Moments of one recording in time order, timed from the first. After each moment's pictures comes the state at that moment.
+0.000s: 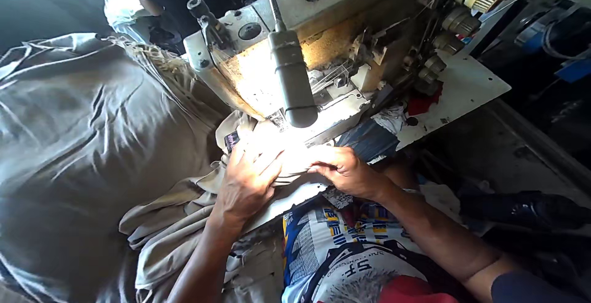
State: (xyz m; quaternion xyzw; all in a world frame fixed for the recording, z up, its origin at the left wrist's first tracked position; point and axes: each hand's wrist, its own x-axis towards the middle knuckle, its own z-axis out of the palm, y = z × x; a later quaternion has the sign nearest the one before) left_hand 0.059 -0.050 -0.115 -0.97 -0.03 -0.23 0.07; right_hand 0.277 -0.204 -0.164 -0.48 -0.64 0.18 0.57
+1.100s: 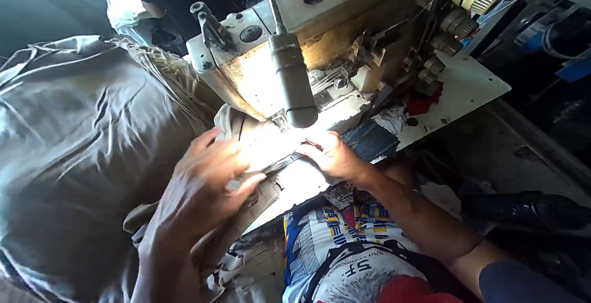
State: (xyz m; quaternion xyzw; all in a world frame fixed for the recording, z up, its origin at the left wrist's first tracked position) left_hand 0.034 -0.045 -0.031 -0.98 -0.08 -0.17 -0.03; right_hand 0.278 -0.164 -0.156 -0.50 -0.62 0.18 0.58
